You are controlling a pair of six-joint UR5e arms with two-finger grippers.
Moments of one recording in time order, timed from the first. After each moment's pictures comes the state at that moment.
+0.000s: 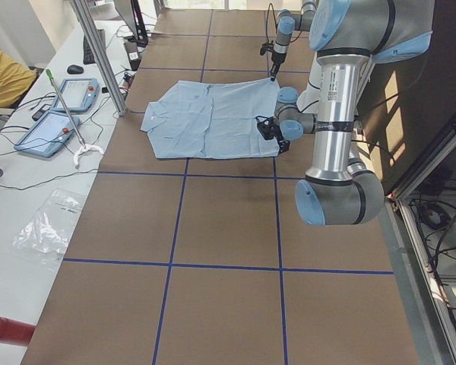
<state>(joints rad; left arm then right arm) -0.16 -1.65 -2.07 -1.86 -1.67 -1.94 0.08 -1.56 2.19 -1.43 1.52 1.91</state>
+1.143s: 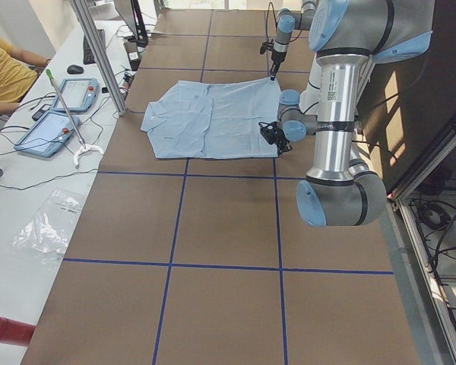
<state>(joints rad) -0.15 -1.64 -2.11 -1.77 -1.68 -1.99 0.08 -1.56 2.21 -1.43 1.52 1.91</state>
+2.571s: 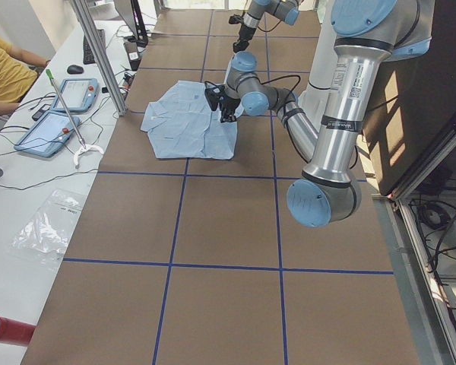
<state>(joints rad) -0.75 -1.83 -2.10 -1.74 -1.89 -1.57 0.54 -1.33 2.15 -1.44 1.60 1.83</state>
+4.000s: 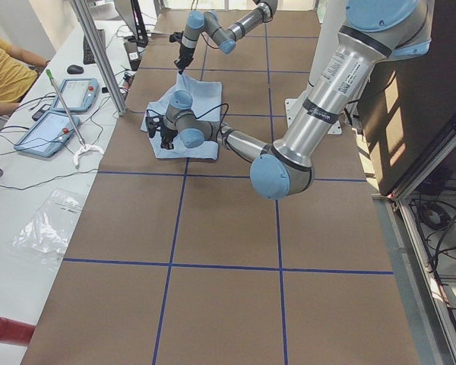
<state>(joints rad) -0.89 -2.15 -1.29 -2.24 -1.86 -1.45 0.83 -0.85 1.31 -1.24 1.78 1.64</state>
